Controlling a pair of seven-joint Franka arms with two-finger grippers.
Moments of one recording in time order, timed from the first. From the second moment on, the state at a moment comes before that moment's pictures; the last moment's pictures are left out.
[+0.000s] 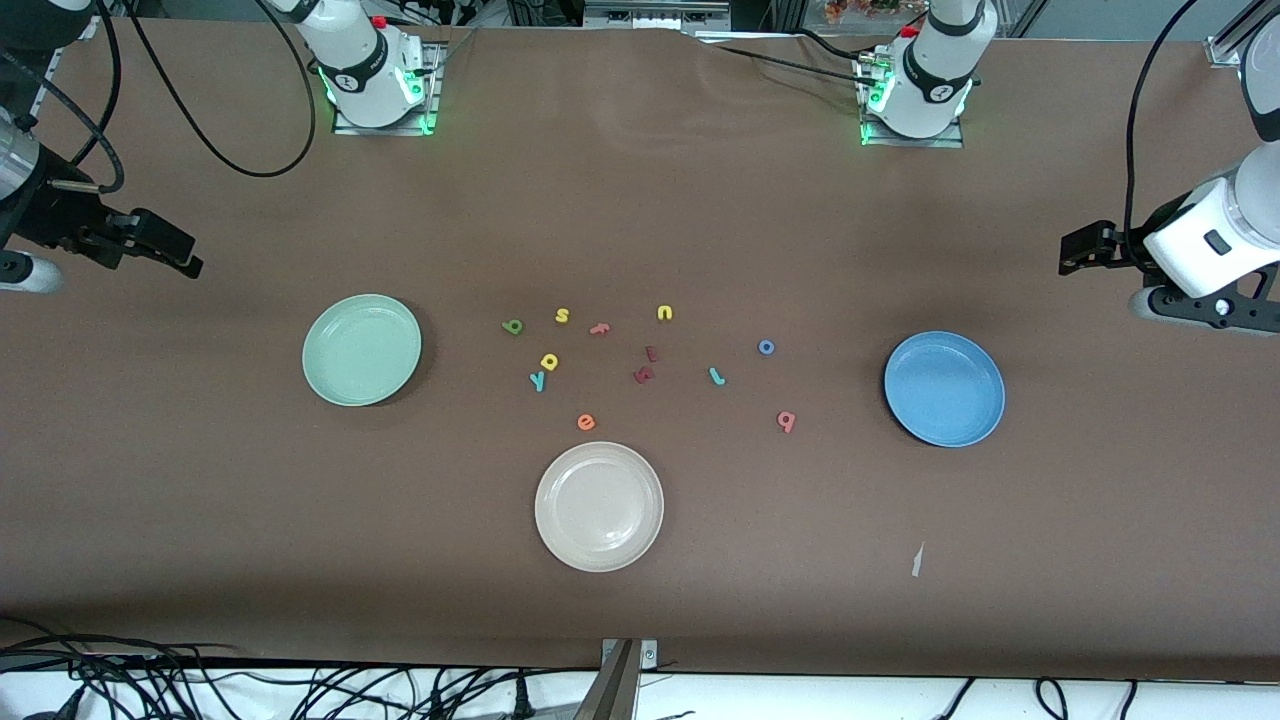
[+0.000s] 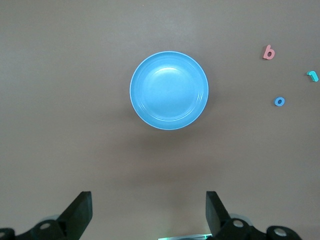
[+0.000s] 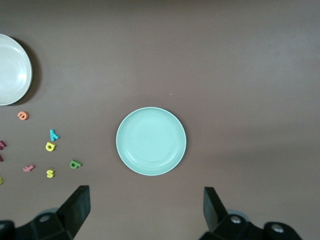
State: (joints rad) left arm 0.02 0.11 -0.03 -1.59 0.04 1.51 0.14; right arm 0.00 0.02 0.01 -1.65 0.03 1.68 0.14
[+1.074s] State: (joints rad) left arm 0.02 0.11 -0.03 -1.60 0.04 1.53 0.14; right arm 0.00 0.02 0.01 -1.65 0.03 1.68 0.14
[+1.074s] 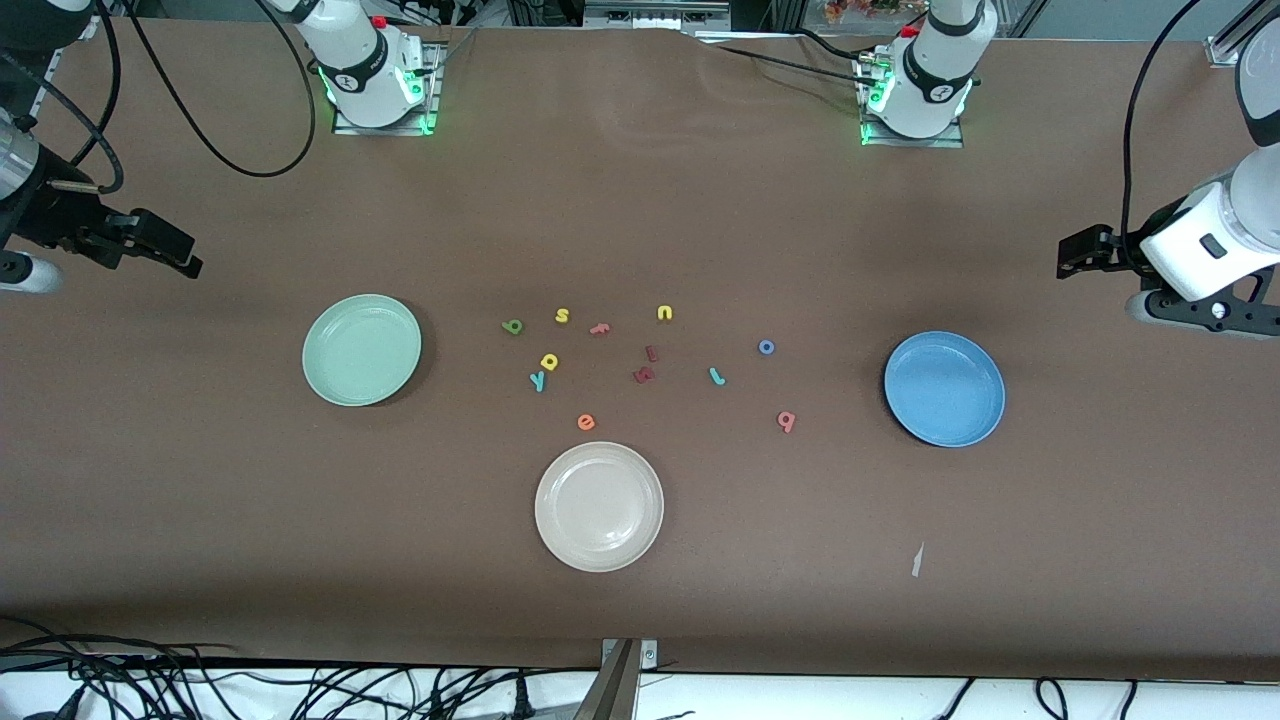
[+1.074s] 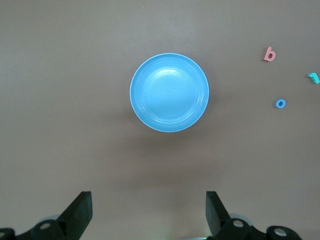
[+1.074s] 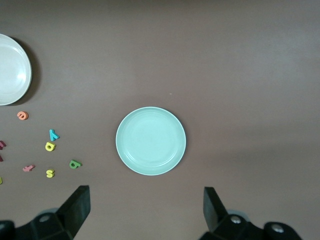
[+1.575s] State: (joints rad) left arm 0.02 0.11 -0.03 -1.60 0.04 1.53 0.14; right arm 0.00 0.02 0.01 -1.65 0.03 1.68 0.14
